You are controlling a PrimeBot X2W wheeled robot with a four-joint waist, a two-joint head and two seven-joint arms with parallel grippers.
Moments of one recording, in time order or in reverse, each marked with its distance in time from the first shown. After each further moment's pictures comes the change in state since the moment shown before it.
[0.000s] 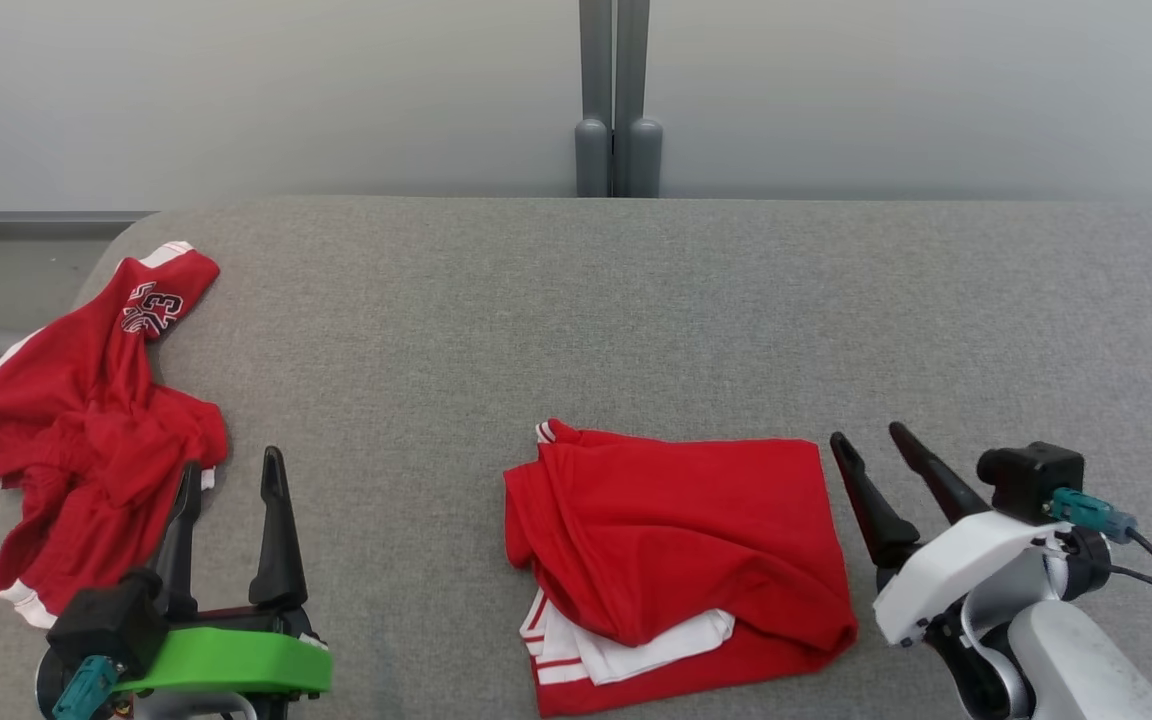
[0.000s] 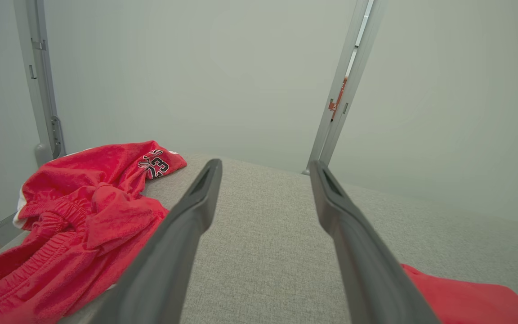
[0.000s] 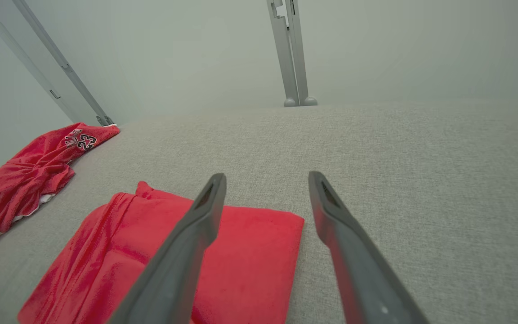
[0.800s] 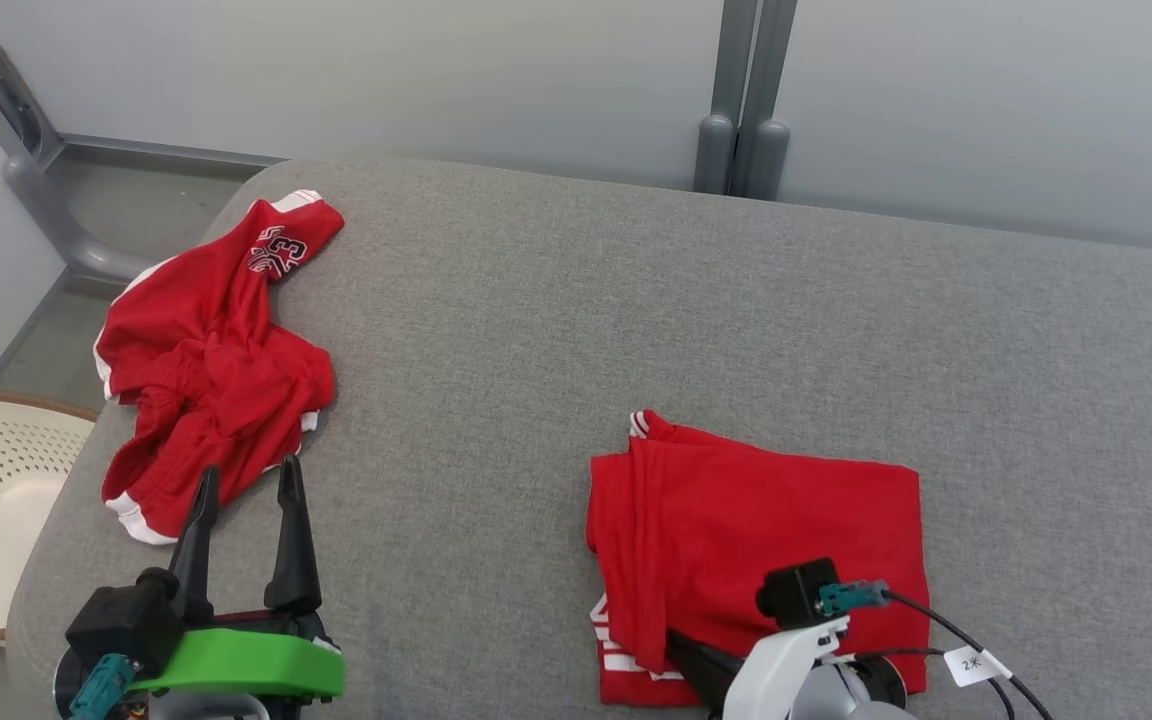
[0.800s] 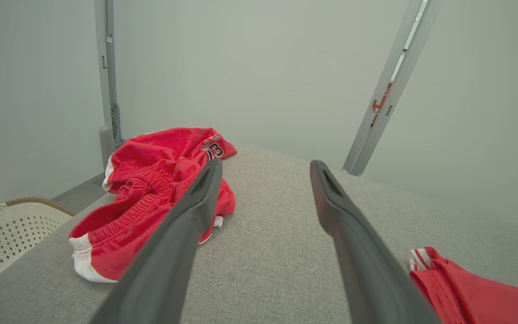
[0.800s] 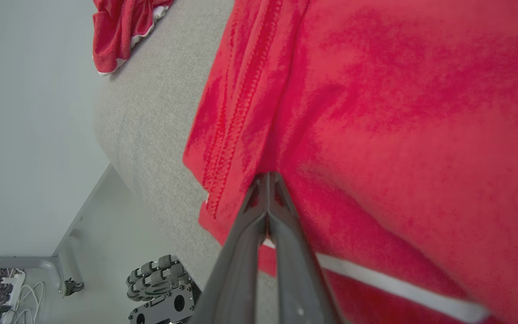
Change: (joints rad) left arm -0.003 0.000 -0.026 0.025 -0.012 0.004 0.000; right arm -0.048 0.097 0.432 0.212 0.272 0.000 0.160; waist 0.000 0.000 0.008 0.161
